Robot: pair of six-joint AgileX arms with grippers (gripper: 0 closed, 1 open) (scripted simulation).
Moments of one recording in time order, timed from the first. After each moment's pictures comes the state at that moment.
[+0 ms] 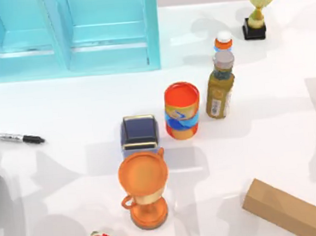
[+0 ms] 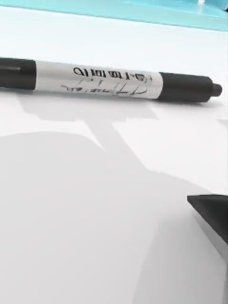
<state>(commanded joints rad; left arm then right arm) 0.26 1.55 0.31 0.56 0.41 -1.27 0.00 0.00 0.00 0.00 0.00 0.00</state>
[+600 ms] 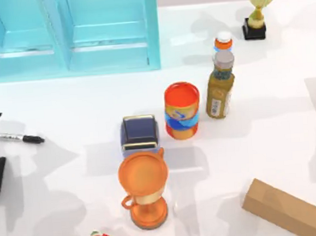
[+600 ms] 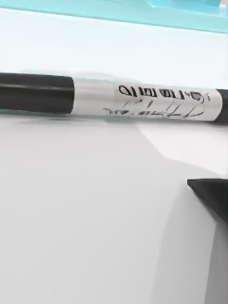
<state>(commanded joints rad) 0.20 1.73 0.42 0.65 0.36 -1.31 0.00 0.00 0.00 0.00 0.00 0.00</state>
